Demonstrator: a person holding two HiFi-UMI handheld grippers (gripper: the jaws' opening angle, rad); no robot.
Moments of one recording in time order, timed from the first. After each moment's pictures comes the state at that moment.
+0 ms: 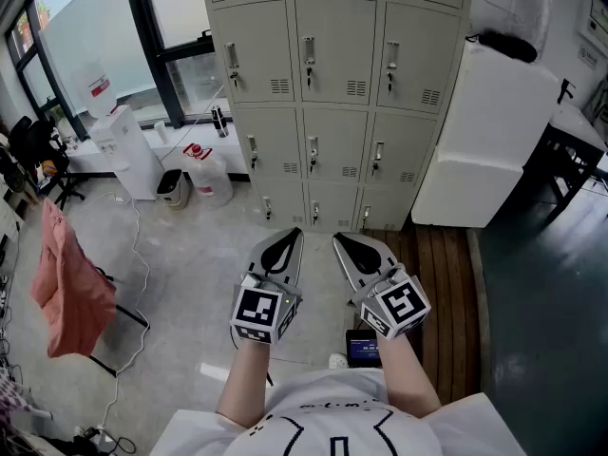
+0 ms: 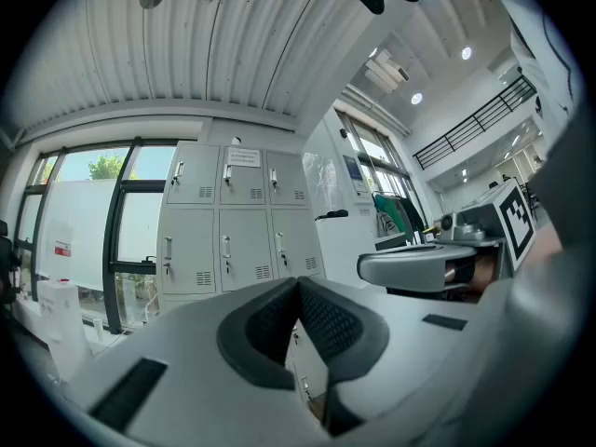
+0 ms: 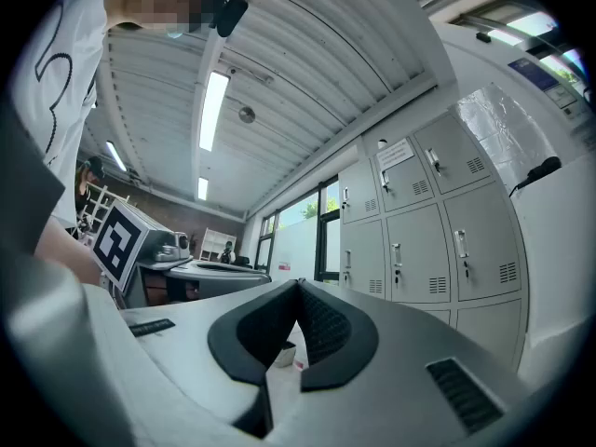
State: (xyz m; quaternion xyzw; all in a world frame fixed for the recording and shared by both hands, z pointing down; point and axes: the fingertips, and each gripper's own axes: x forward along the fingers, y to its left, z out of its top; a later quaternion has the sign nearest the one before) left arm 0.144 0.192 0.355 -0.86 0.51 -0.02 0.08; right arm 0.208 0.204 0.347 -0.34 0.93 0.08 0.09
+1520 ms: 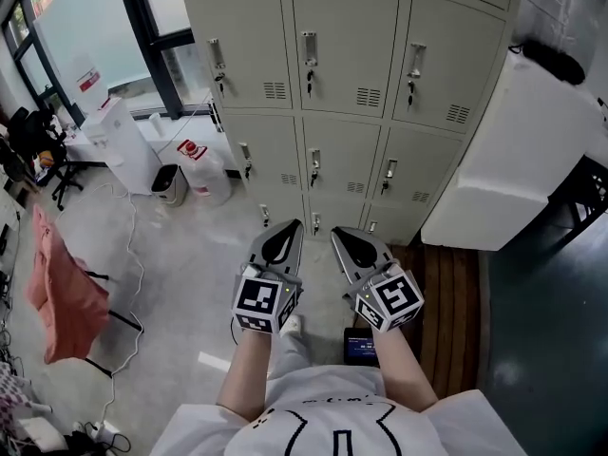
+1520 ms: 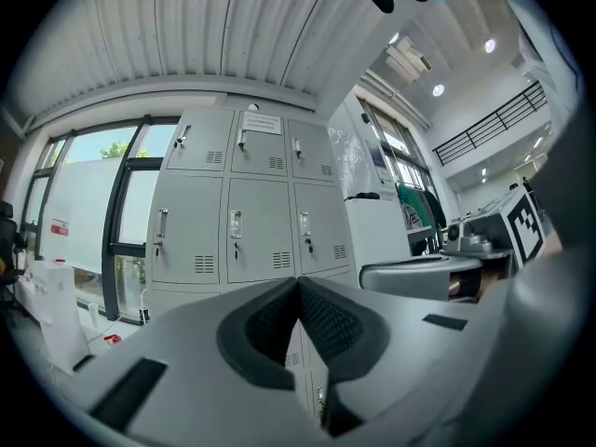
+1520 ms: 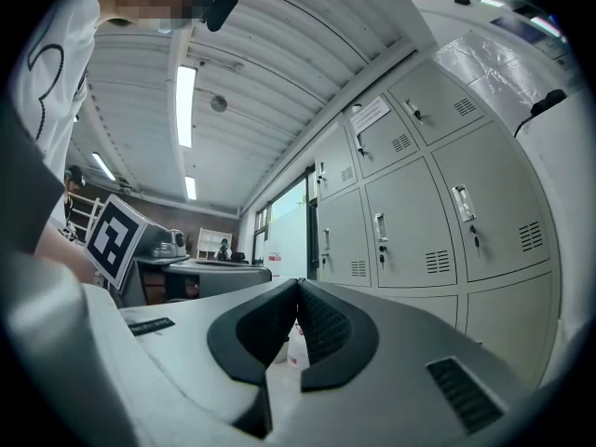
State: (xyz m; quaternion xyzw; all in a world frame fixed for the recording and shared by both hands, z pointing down) left arm 0.154 -0.003 0.381 -0.84 0.54 -0.02 0.03; right arm 0.217 0.005 0.380 -0.34 0.94 0.03 0.08
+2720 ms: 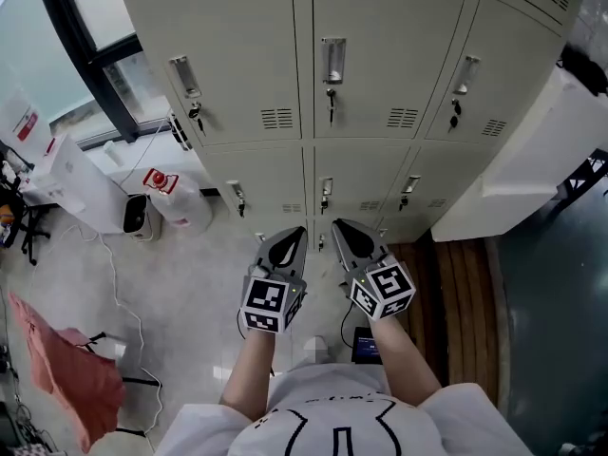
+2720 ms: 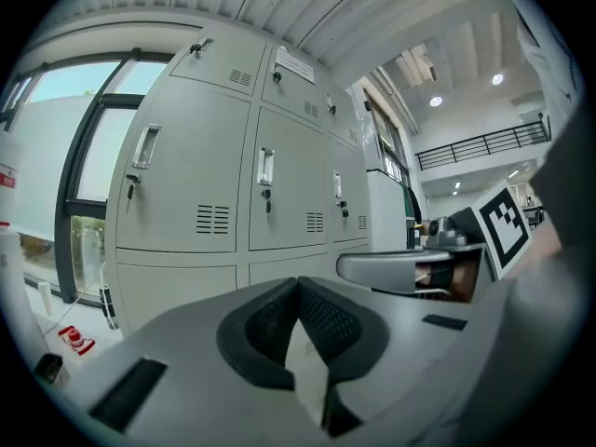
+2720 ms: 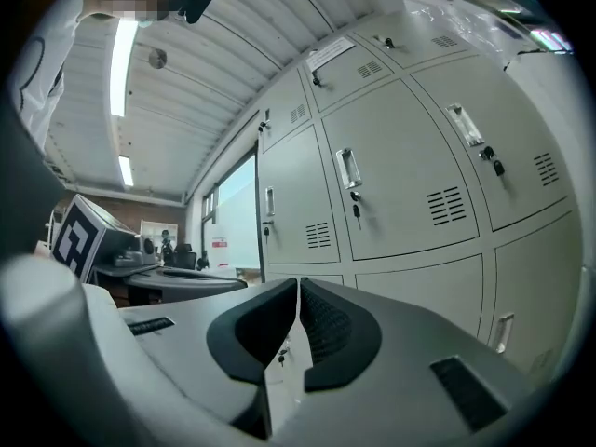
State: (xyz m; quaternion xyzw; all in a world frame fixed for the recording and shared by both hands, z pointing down) left arm 0.048 -0.223 0.458 -0.89 0.44 -0.07 -0.04; right arm 0.111 -0.229 0.443 -0.47 0.88 -0.05 0.05
